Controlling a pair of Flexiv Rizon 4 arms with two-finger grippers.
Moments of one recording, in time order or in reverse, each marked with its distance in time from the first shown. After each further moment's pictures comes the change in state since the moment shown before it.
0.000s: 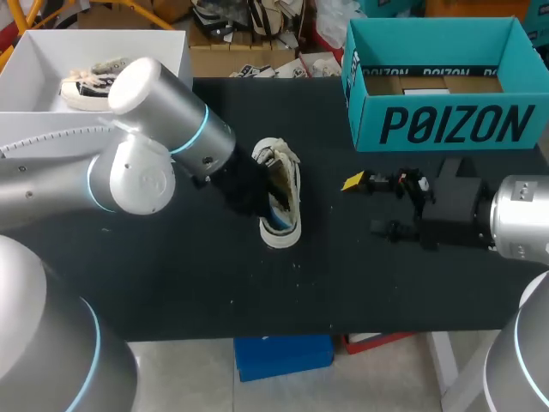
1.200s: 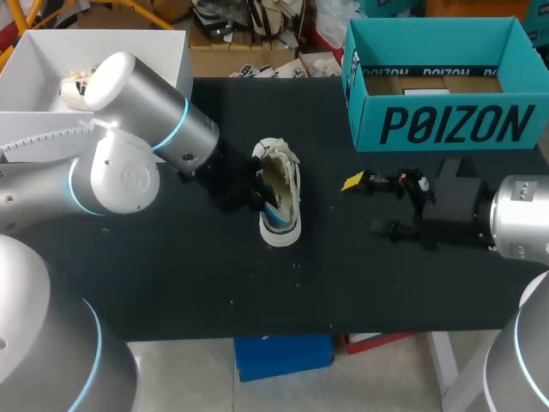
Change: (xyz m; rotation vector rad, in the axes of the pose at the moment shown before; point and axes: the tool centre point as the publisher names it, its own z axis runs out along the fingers) left arm 0.002 -0.003 -0.027 -0.006 -0.041 0.079; right arm 0.000 0.000 0.000 0.000 0.000 0.000
